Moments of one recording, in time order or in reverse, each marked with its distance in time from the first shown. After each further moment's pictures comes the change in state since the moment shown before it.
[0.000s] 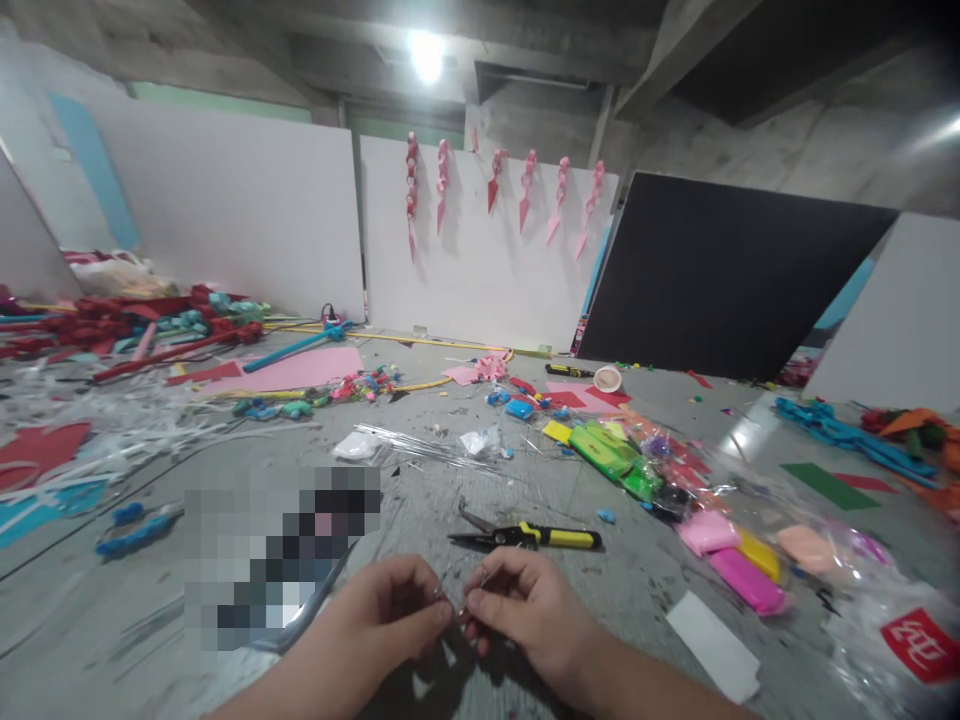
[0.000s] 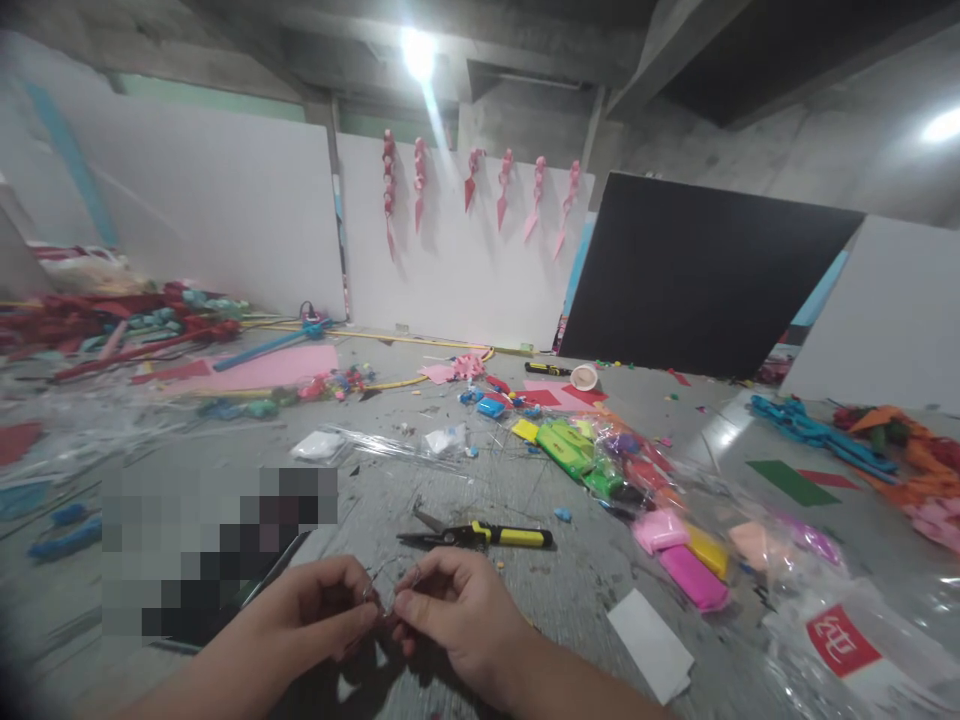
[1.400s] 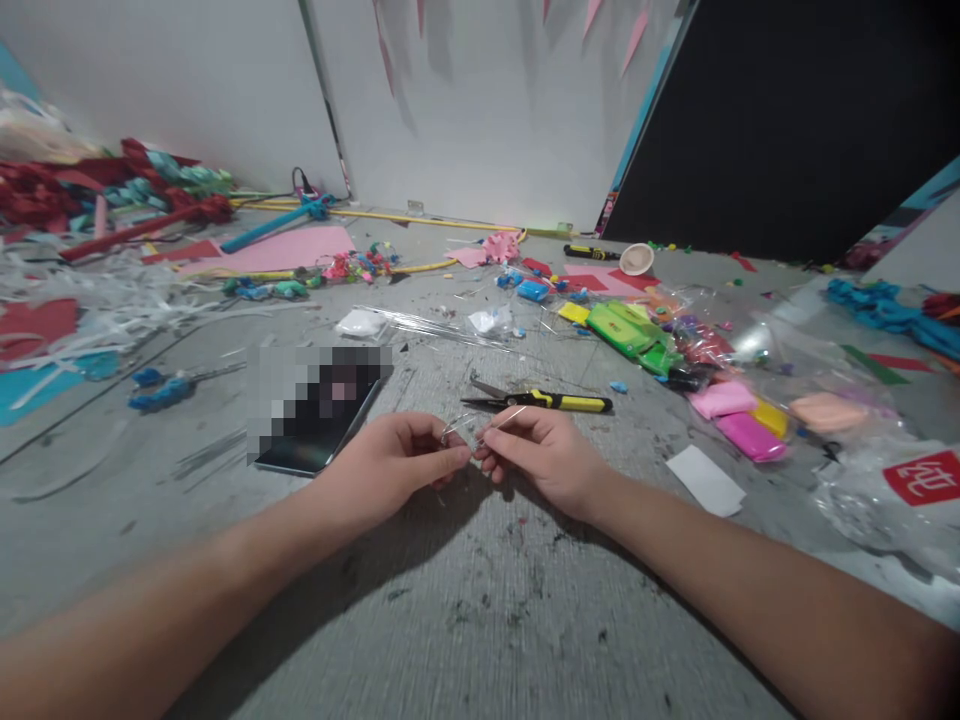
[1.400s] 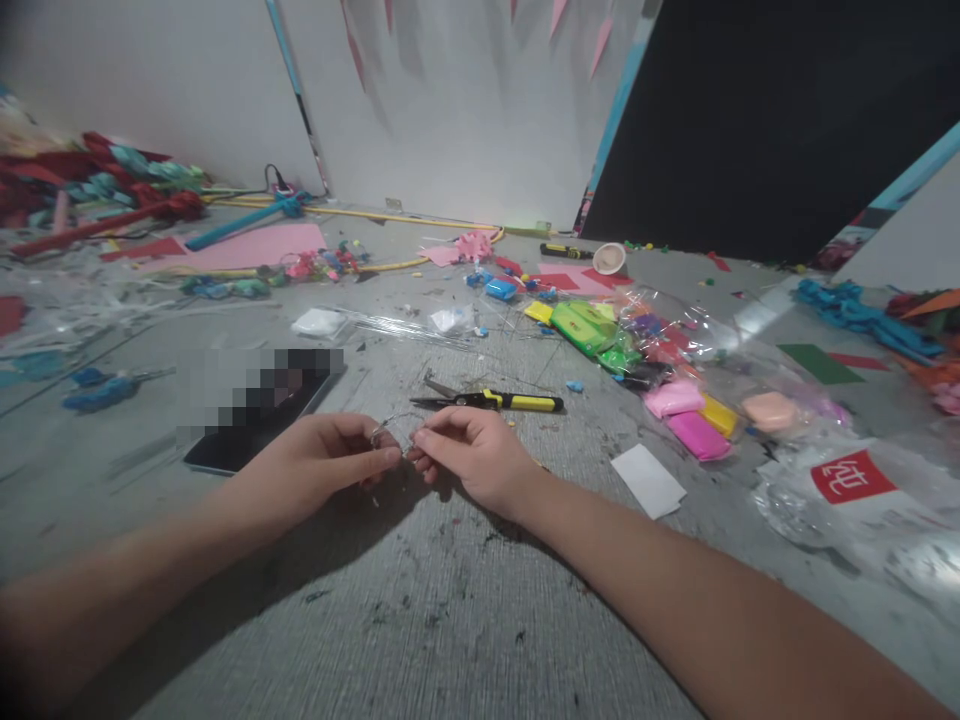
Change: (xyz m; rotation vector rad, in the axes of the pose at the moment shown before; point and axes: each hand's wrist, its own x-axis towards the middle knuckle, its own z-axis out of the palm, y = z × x) left_hand -0.004 0.025 0.013 0.112 0.018 -0.077; right_hand -0.017 -0.018 -0.003 -0.067 0.025 -0.075
